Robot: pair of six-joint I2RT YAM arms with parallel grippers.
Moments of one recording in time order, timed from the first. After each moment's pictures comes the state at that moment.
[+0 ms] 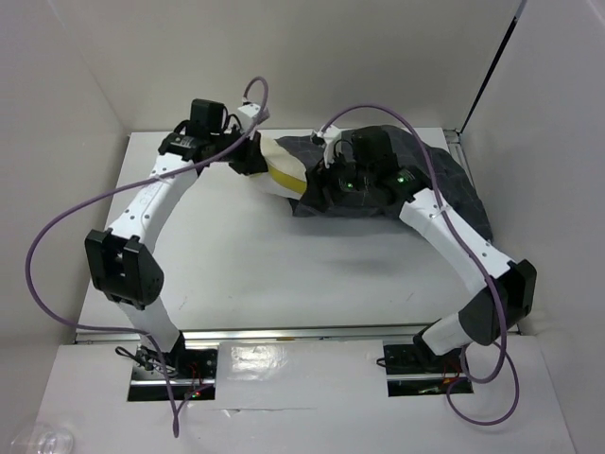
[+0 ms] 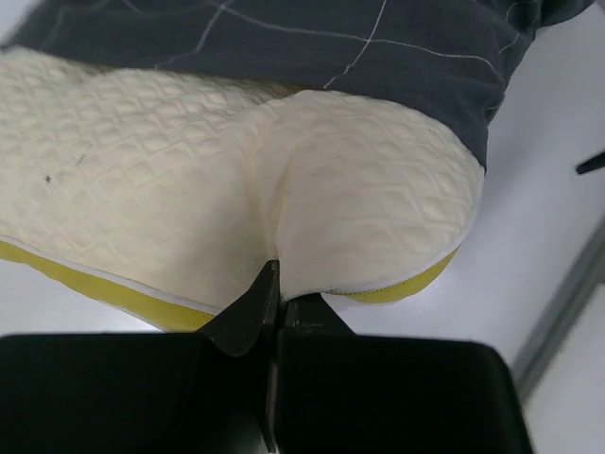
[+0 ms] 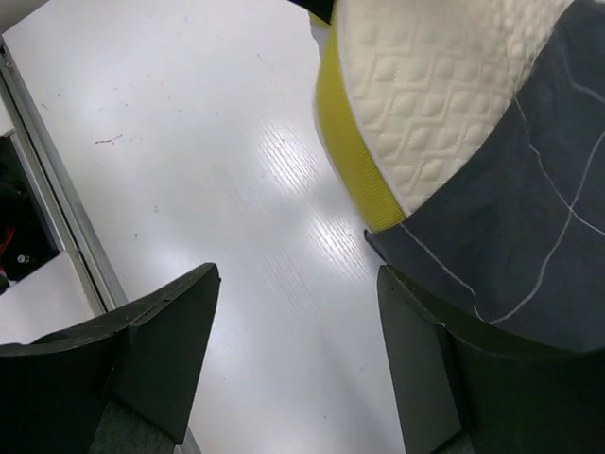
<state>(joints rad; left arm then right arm) -0.26 1.73 1.73 -0.67 0.56 0.18 0.53 1.47 1.45 -0.51 -0.47 -0.09</state>
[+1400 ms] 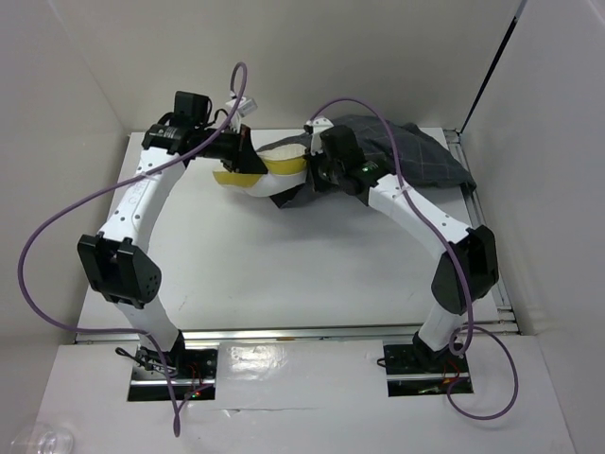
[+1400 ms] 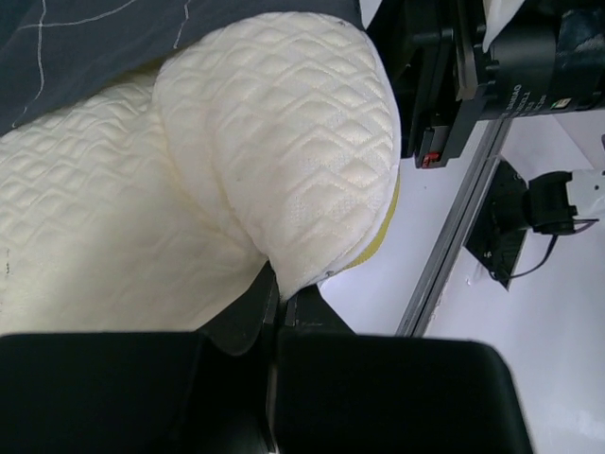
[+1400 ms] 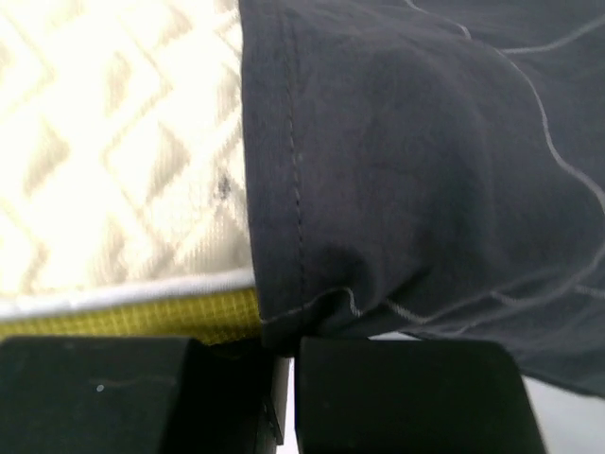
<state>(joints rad) -0.19 1.75 1.86 -0.86 0.88 0.10 0.59 1.69 1.54 -0.44 0.01 0.14</state>
